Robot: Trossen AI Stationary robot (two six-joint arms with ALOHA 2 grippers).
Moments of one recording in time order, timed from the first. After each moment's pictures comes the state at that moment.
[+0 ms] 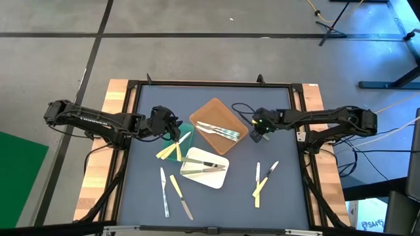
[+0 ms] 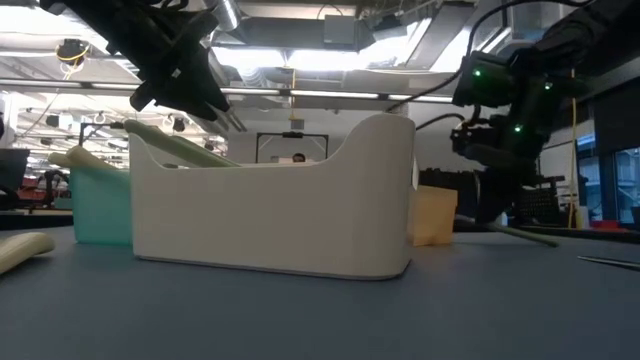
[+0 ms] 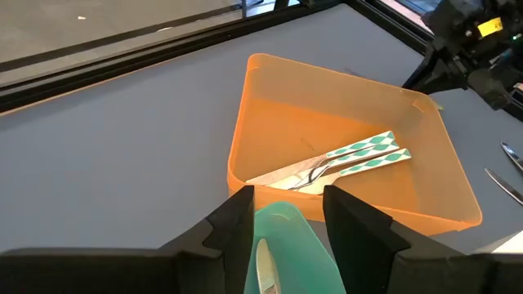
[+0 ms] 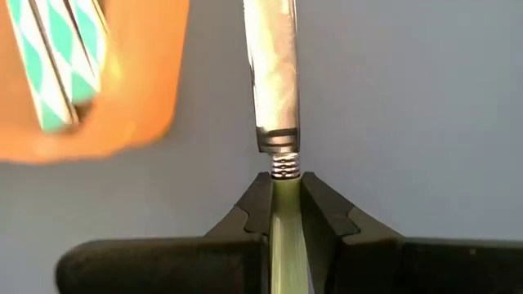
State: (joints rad) left arm -0.07 1.03 0.66 -0.33 -0.62 -0.75; right arm -0.28 1.28 0.56 -0.41 0.11 0.41
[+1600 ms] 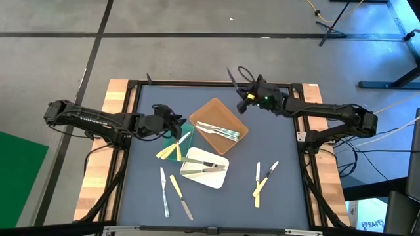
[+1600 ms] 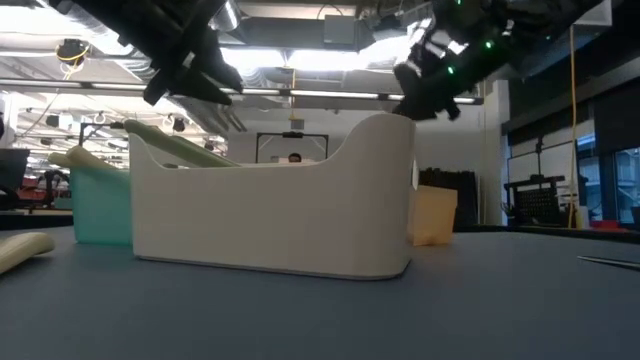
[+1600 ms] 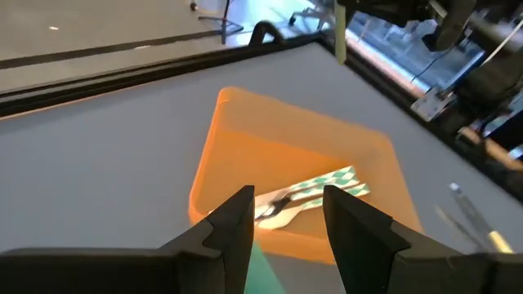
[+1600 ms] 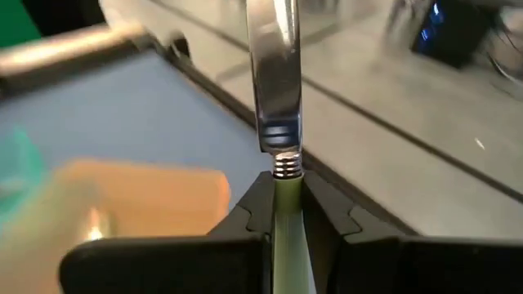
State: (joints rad) left arm -0.07 1.03 0.66 -0.19 -0.62 -0.75; right arm -0.39 1.28 0.78 0.09 0.29 0.12
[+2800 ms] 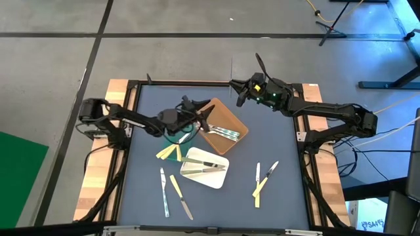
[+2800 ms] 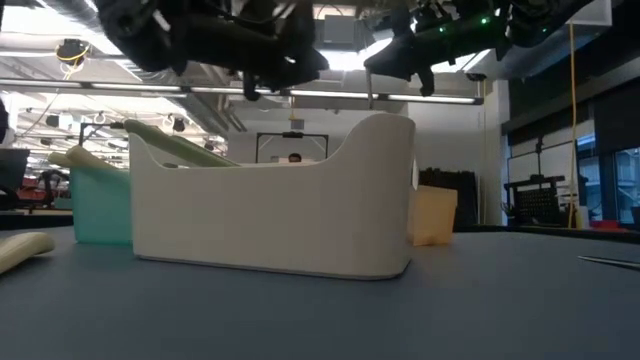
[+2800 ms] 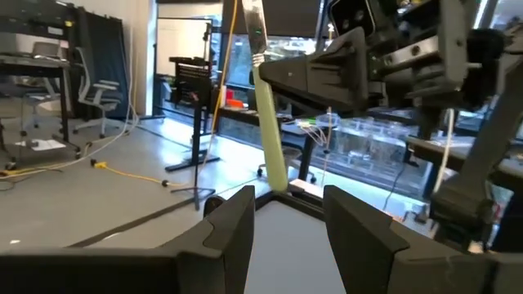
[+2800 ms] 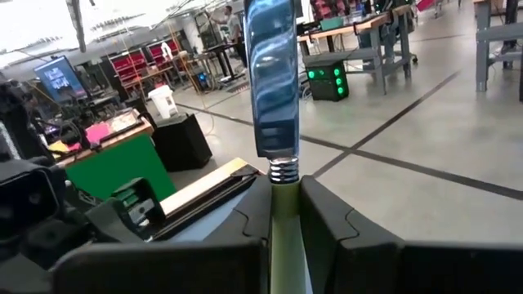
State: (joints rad) left arm 0.06 1.58 0.70 1.00 -0.58 -0.09; right arm -0.39 1.28 0.83 0.42 0.12 0.34
